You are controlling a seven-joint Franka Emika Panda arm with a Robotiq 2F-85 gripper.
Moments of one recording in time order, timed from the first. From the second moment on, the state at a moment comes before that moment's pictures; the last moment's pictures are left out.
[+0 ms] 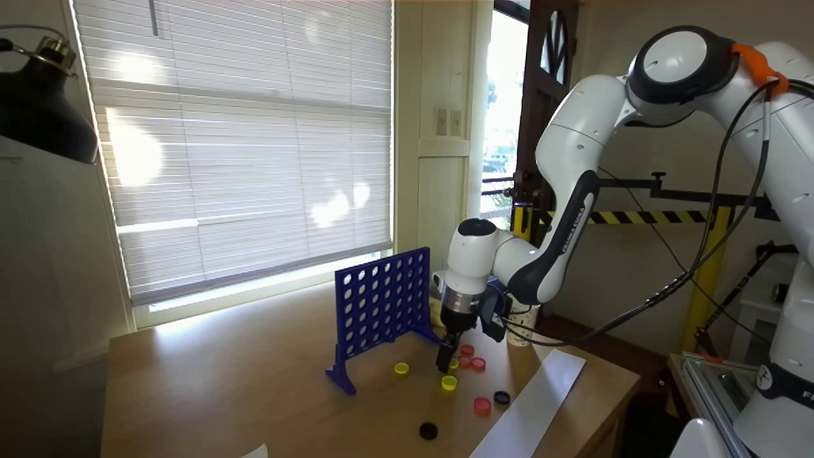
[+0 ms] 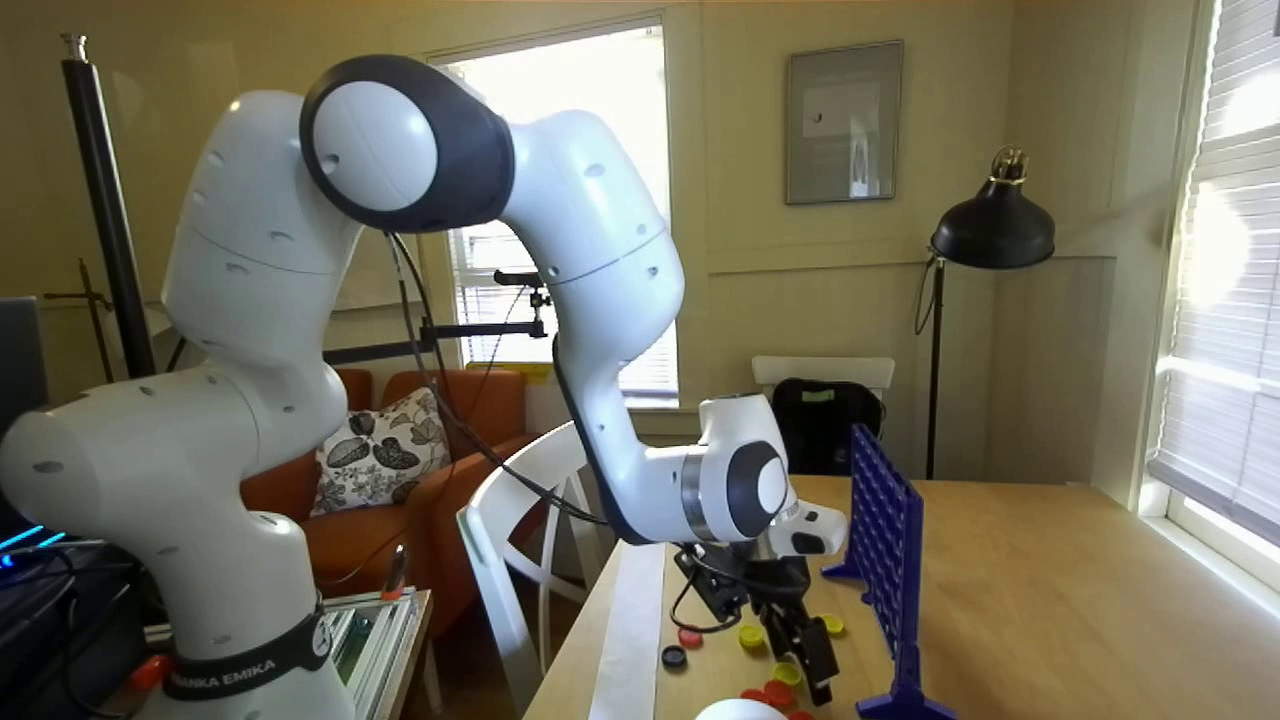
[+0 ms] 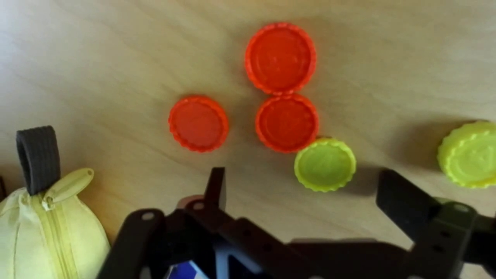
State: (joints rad) arm -0.46 0.60 0.36 -2.18 -1.11 2.78 0.81
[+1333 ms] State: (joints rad) arm -0.26 0.55 0.17 -2.18 -0.91 2.74 0.68
